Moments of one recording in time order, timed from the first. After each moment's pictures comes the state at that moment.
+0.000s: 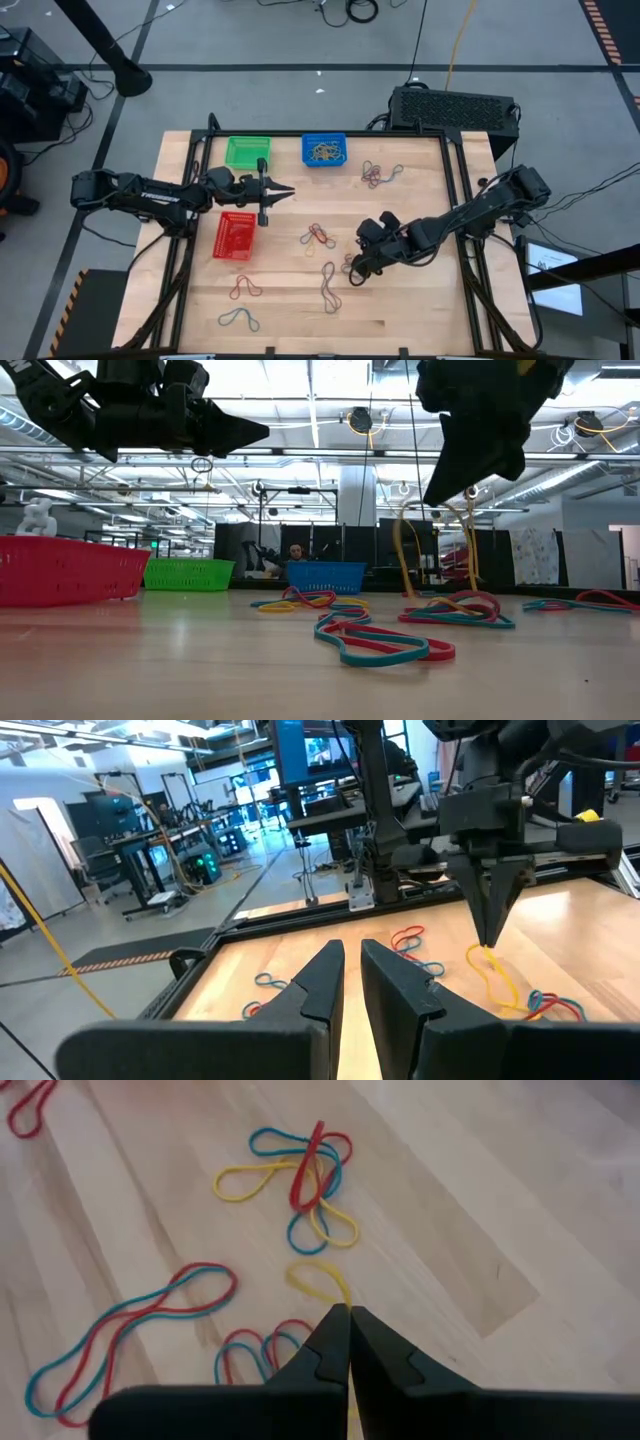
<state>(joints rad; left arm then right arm) 0.21 1.17 0.33 0.87 0.19 0.24 0.38 1.56 1.02 -0.54 0.46 0.91</state>
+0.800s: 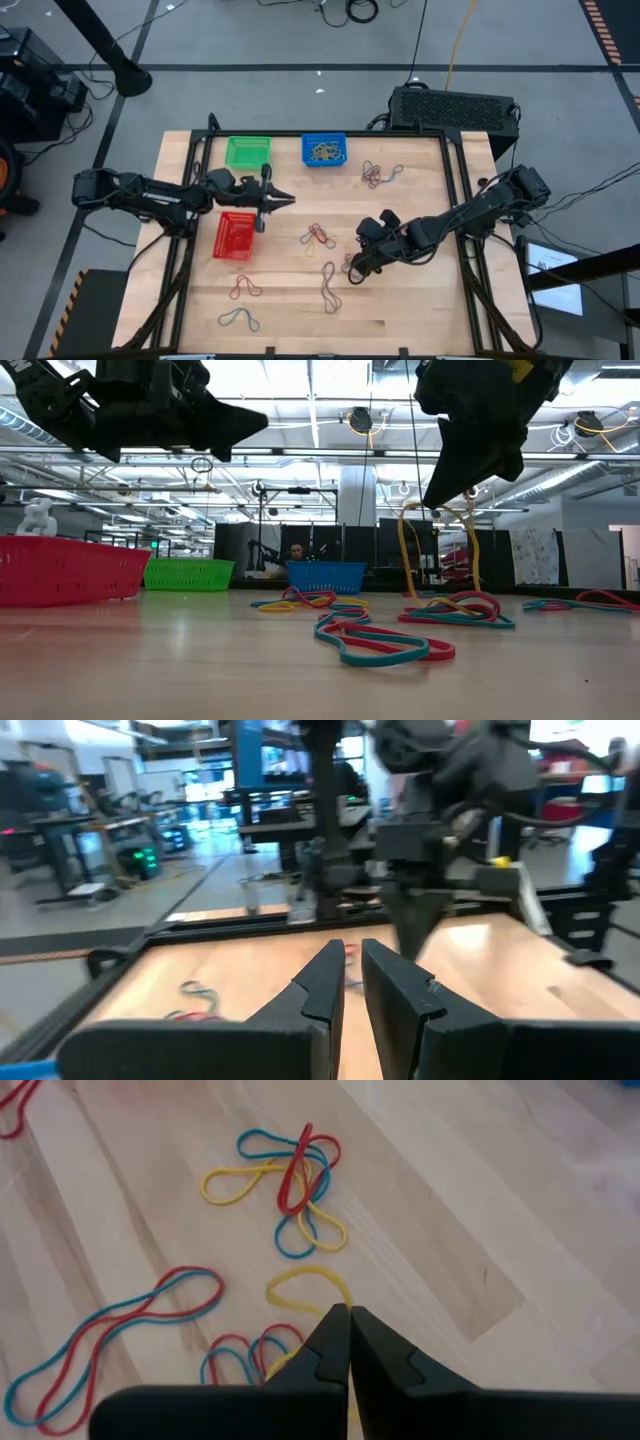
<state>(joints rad) 0.18 1.19 0.33 0.91 0.29 0.08 0.37 1.56 1.02 -0.55 0.47 0.89</state>
